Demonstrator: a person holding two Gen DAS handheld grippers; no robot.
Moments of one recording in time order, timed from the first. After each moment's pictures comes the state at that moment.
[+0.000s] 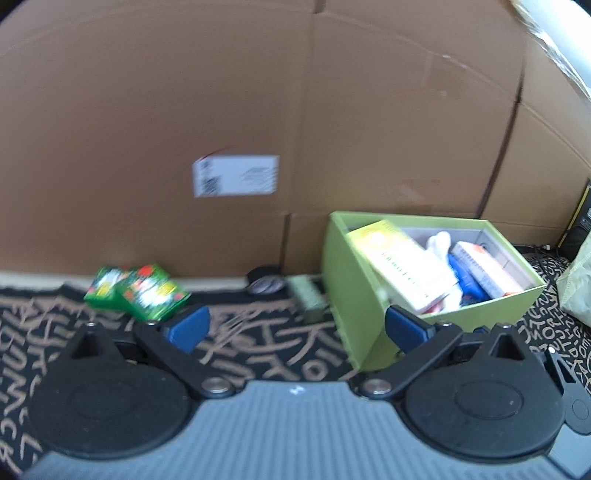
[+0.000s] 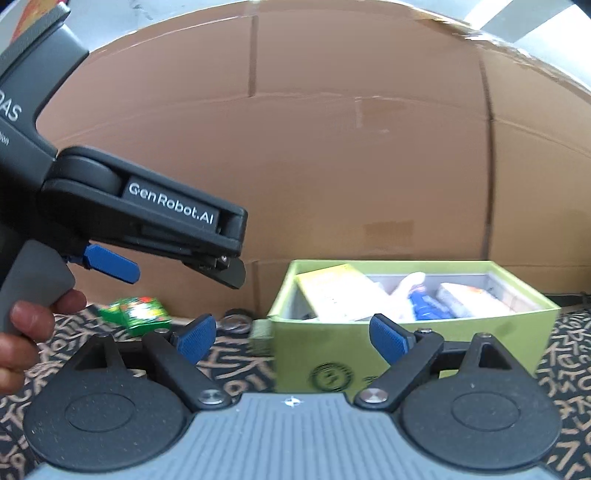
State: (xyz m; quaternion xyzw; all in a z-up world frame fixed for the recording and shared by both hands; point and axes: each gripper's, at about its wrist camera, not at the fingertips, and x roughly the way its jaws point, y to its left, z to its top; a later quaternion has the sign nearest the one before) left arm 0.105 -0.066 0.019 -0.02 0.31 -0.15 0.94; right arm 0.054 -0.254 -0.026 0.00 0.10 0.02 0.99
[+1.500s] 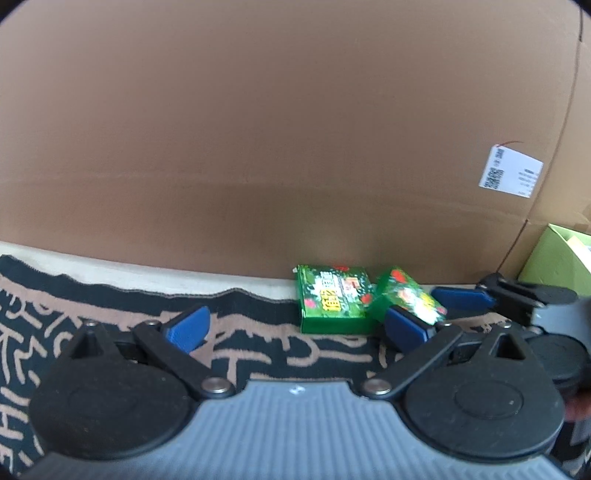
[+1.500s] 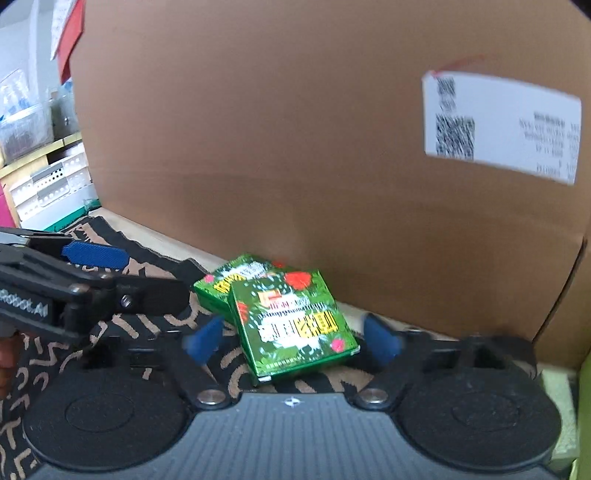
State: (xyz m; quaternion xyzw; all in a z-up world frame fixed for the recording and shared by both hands) left arm 0.213 0.120 -0.048 -0.04 0.33 -0.08 0.94; right arm 0.261 -0.123 -0.057 -0.02 0.28 0.26 0.92
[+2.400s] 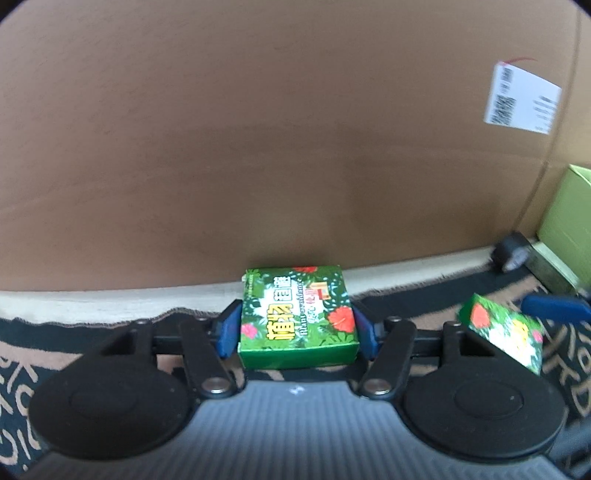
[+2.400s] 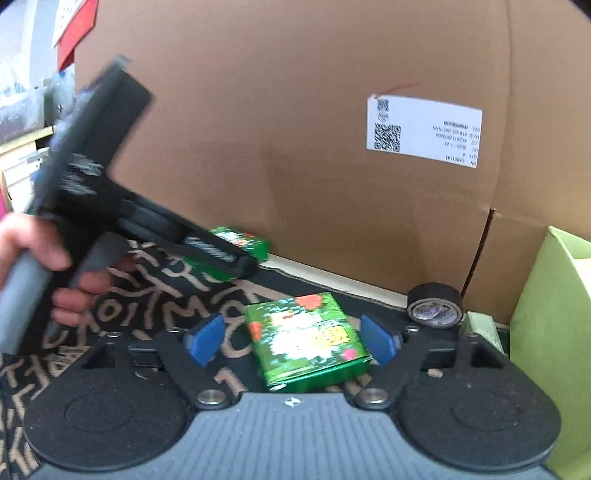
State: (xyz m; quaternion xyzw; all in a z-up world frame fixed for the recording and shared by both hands) left arm 0.262 0.059 -0.061 0.05 0.38 -0.11 0.92; right arm 0.188 -0.145 -0.047 -0.06 0.26 0.21 0.94
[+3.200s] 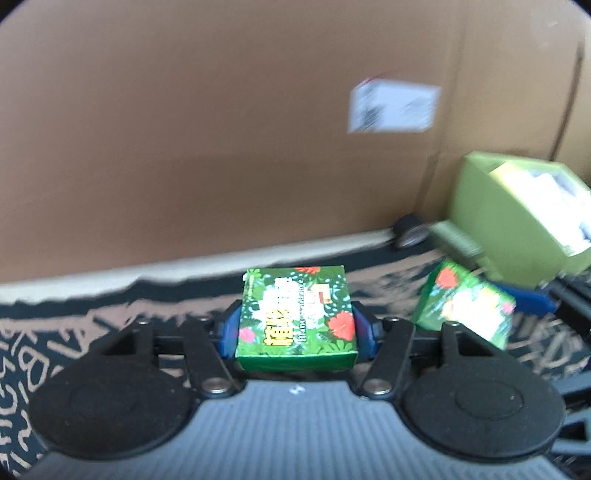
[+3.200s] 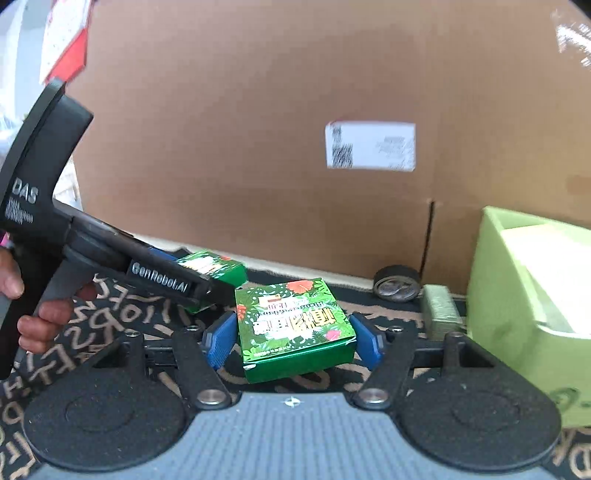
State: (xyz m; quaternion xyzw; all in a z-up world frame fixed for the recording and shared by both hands) left arm 0.192 0.038 -0.026 0.05 0.36 -0.17 0.92; right arm 0.125 -0.178 -0.028 -0.01 0.22 0.18 0.96
